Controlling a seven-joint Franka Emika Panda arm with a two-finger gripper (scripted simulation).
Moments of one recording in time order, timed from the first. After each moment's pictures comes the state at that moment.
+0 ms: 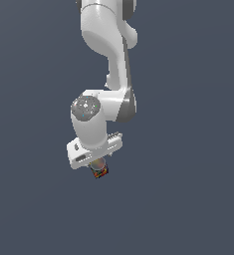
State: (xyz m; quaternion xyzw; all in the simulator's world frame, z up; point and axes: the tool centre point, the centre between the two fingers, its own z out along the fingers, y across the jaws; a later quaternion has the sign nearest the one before) arm 0.075 -0.072 0.113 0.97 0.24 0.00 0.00
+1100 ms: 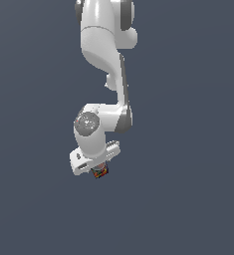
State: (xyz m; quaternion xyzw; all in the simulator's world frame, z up) arm 0.077 -0.079 0.059 0.97 0.25 0.00 0.00
